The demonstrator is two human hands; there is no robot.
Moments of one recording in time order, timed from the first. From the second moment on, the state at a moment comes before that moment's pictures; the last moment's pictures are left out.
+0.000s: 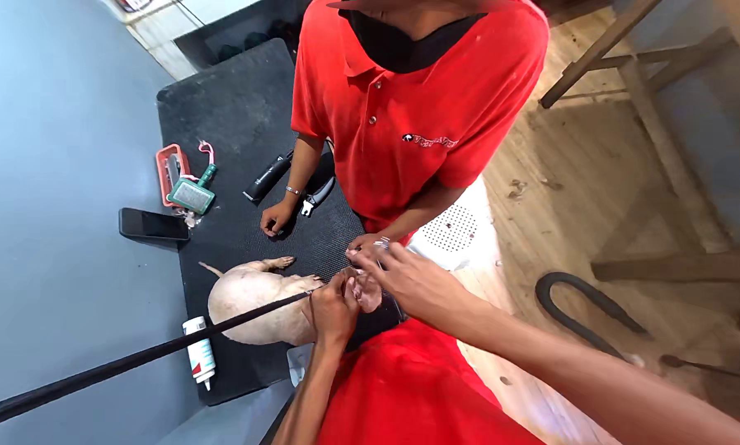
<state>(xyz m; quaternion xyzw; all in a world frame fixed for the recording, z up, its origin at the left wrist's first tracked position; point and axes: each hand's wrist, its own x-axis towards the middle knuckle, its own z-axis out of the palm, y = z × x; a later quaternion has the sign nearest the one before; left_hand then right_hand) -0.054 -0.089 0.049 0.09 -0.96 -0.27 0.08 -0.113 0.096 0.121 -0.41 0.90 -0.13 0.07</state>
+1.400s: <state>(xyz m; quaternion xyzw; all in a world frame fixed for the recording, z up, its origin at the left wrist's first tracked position) -0.068 -0.126 0.082 0.02 -0.75 -0.66 0.10 -0.231 0.013 0.246 -0.49 0.82 -0.07 0.30</state>
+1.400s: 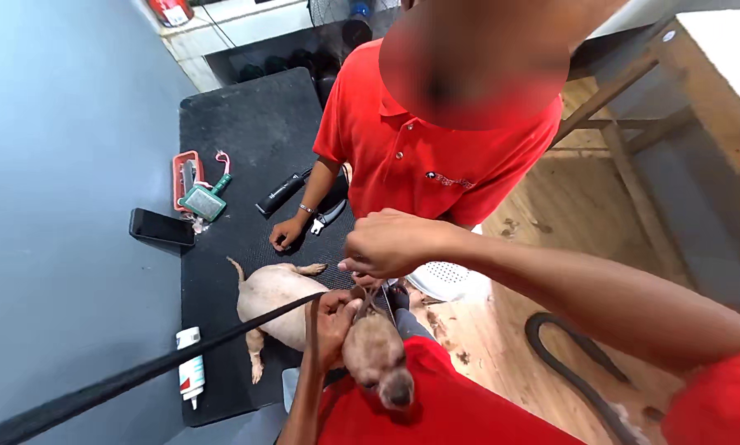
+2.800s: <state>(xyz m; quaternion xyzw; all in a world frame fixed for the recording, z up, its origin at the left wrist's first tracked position) -0.058 -0.077 0.097 -0.11 -0.62 -0.77 -0.06 -0.120 0.120 0.220 -0.67 0.74 -0.02 0.08</state>
